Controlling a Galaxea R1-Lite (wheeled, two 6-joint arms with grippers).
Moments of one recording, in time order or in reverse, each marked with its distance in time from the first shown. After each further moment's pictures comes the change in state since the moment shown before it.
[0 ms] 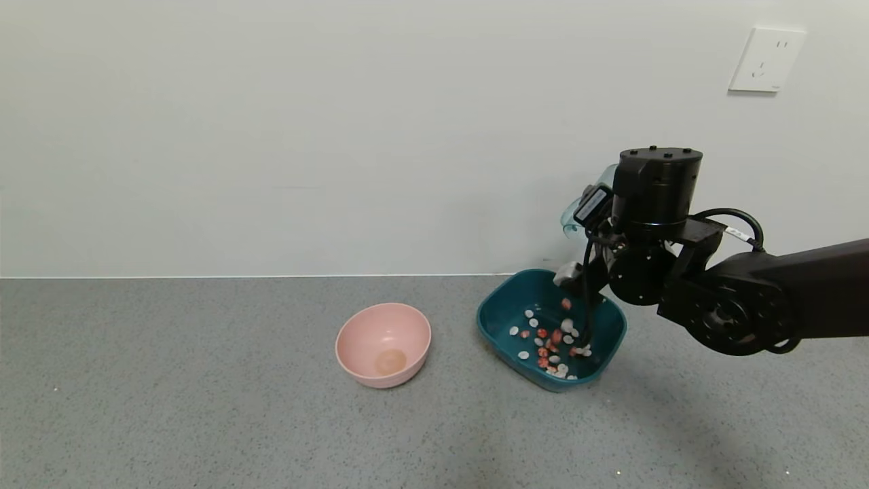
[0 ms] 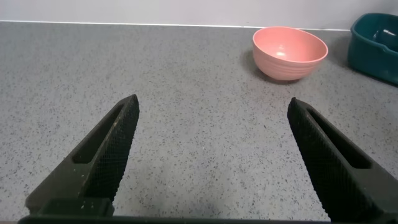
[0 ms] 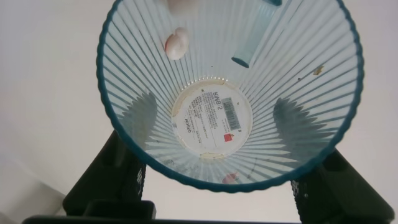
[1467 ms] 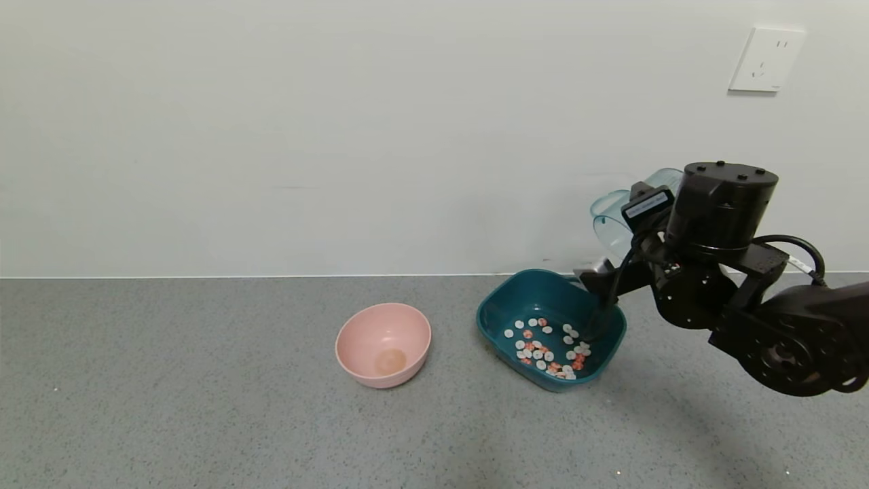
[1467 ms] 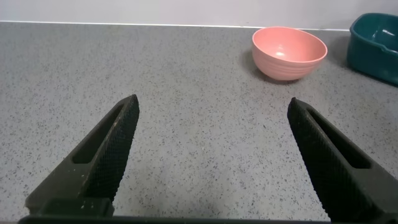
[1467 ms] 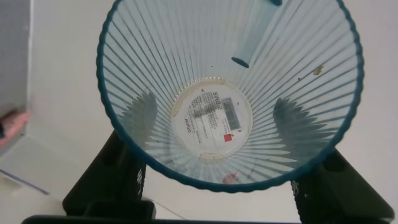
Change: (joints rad) left arm 0.001 0.000 0.000 0.000 0.000 0.000; right arm -0.050 -0.097 0.231 -0.214 0.005 0.270
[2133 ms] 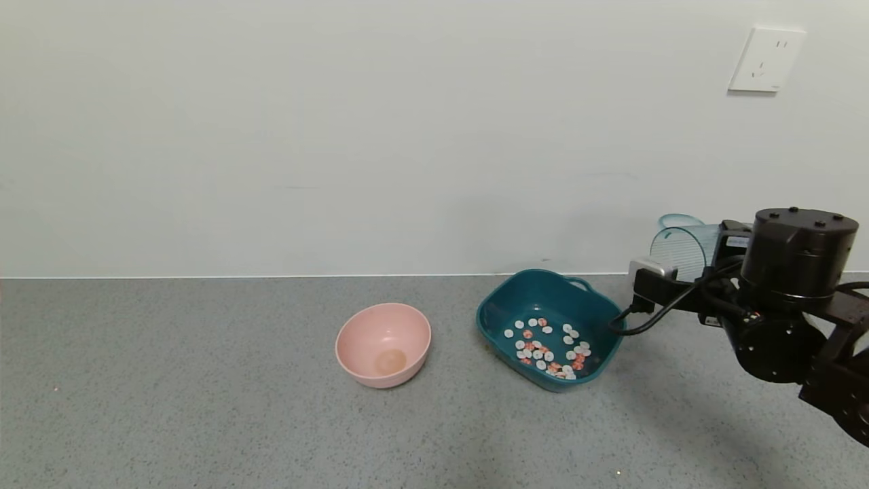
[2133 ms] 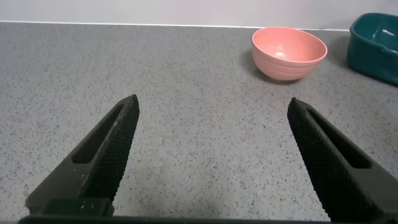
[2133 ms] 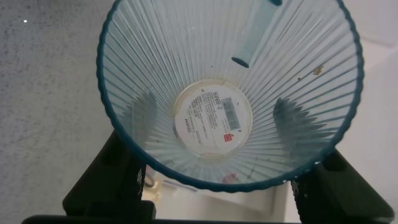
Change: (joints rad) left arm 0.000 0.000 0.000 0.000 0.000 0.000; right arm -0.109 -0.148 0.291 0.001 0.003 0.695
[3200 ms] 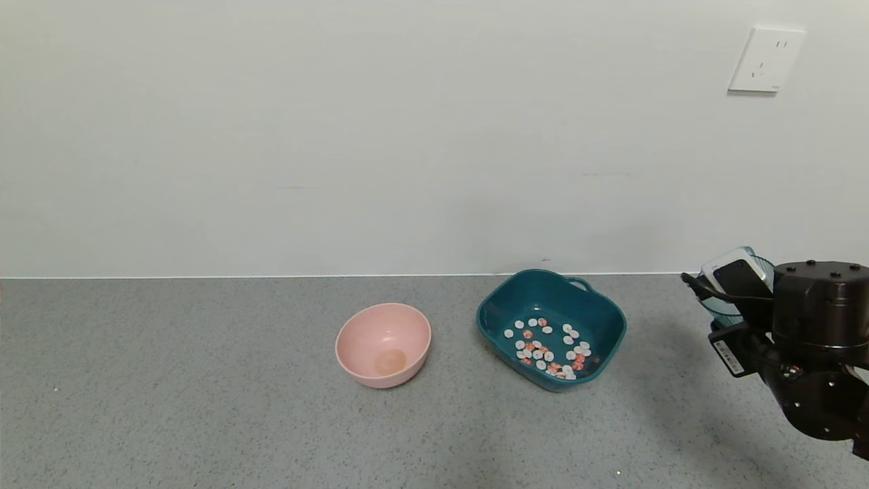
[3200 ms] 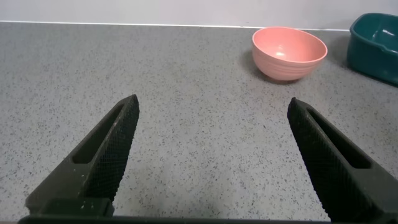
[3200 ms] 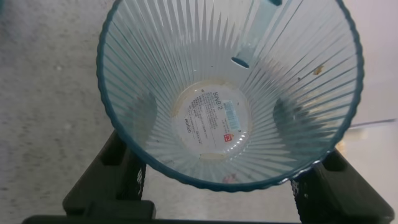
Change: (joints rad) left arm -0.001 0.000 0.000 0.000 0.000 0.000; right arm -0.067 -0.078 0.186 0.116 0.020 1.041
